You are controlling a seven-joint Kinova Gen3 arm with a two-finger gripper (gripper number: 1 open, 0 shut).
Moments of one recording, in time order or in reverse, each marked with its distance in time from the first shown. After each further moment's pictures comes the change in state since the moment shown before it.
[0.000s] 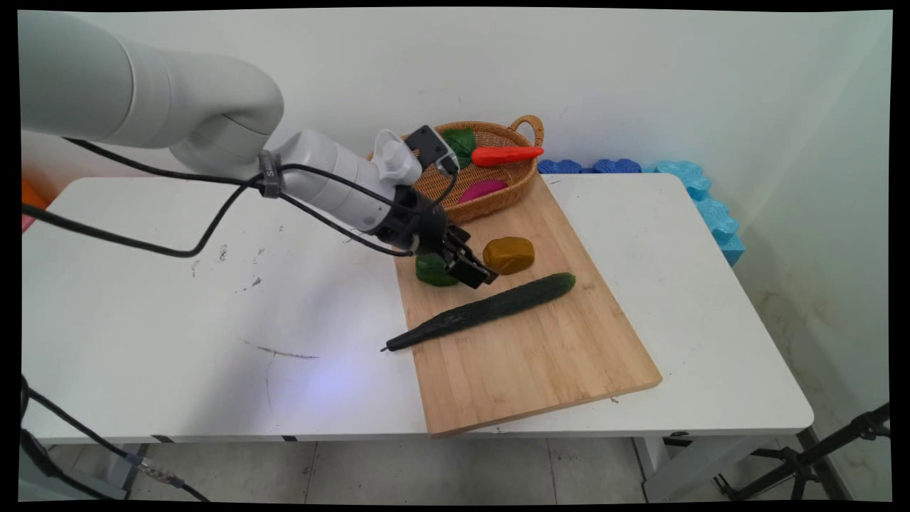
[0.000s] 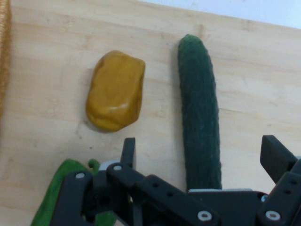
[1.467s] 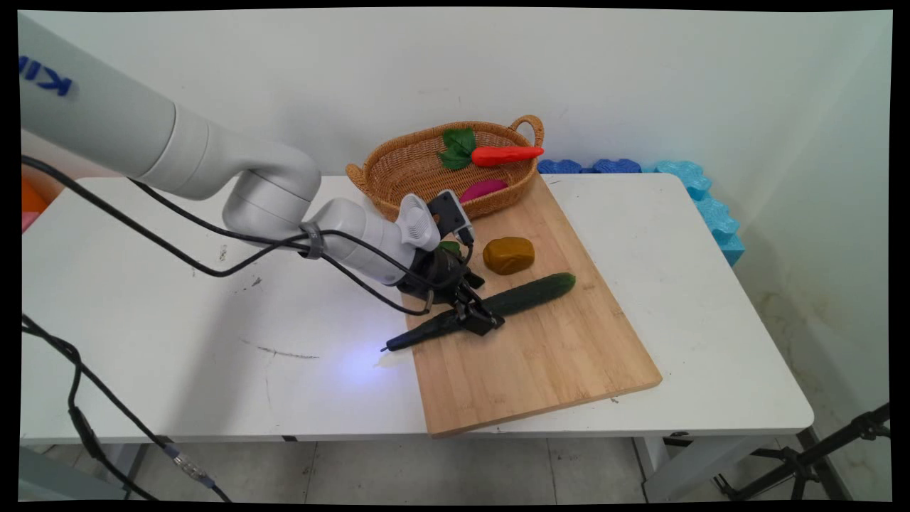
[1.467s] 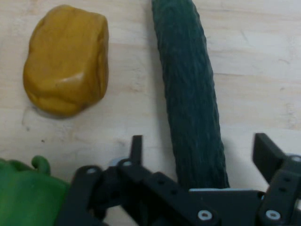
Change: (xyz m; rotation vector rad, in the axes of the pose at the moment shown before) arm -0.048 0.007 0.068 -0.033 -0.017 0.082
